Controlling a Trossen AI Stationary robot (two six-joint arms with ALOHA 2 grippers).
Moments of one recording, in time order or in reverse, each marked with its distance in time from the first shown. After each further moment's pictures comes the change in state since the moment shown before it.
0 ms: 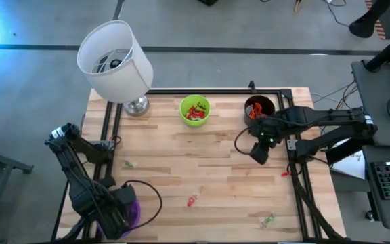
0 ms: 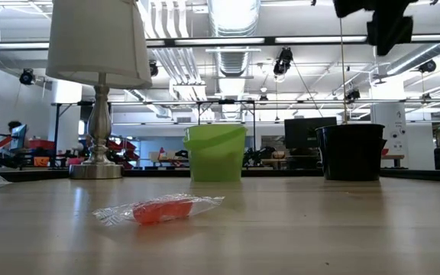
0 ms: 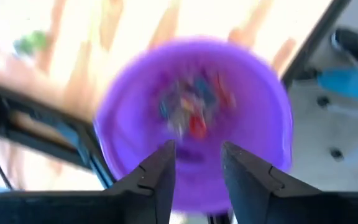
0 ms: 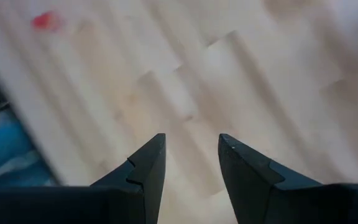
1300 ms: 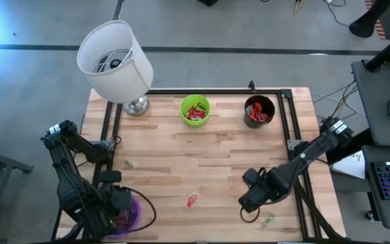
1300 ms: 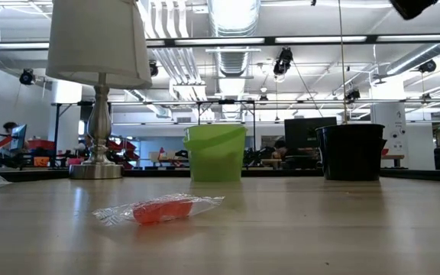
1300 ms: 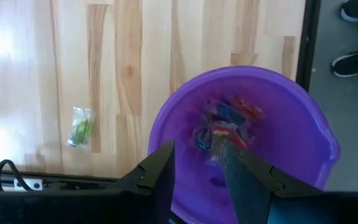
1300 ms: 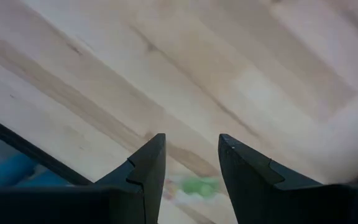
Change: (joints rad) left arm -0.066 -0.053 -0.004 -0.030 -0.225 0.367; right arm 0.592 0.404 0.050 0.140 0.077 0.899
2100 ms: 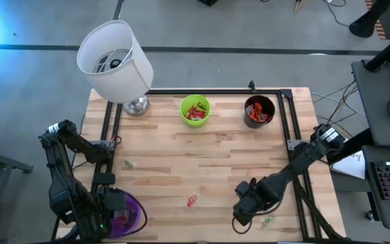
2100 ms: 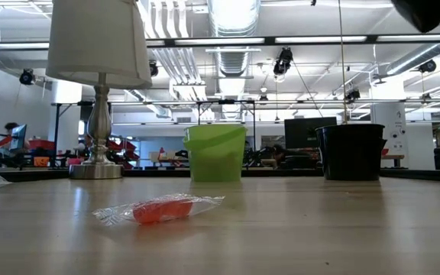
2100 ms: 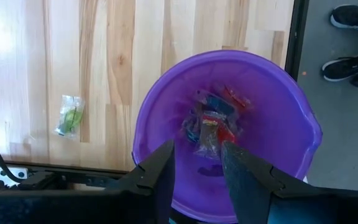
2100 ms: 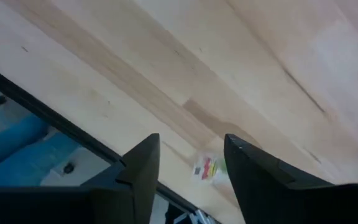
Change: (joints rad) left arm -0.067 -0.016 0.000 0.000 -0.001 -0.102; right arm 0.020 0.135 0.033 0.157 -0.156 -0.015
